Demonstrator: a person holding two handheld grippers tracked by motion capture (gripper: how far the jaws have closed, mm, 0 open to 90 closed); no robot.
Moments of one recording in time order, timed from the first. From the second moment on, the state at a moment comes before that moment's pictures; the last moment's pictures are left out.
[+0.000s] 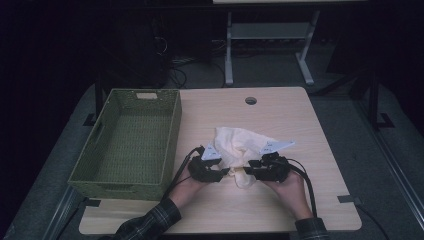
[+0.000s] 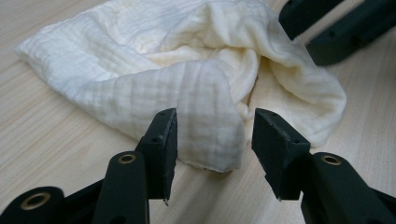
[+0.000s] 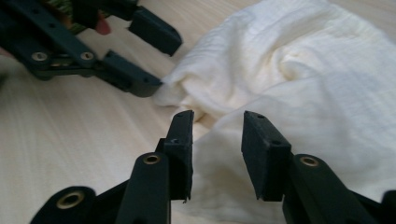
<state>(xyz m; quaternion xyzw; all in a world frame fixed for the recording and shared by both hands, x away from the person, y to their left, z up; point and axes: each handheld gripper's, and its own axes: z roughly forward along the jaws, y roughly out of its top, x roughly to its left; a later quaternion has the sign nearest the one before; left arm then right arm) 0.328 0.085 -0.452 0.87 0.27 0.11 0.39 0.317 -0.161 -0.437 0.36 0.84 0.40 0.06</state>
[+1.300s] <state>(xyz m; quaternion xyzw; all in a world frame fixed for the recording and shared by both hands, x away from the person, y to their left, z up) 0.324 0.112 -0.397 0.83 0.28 0.12 0.46 0.303 -0.251 -0.414 0.42 0.79 0.41 0.17</state>
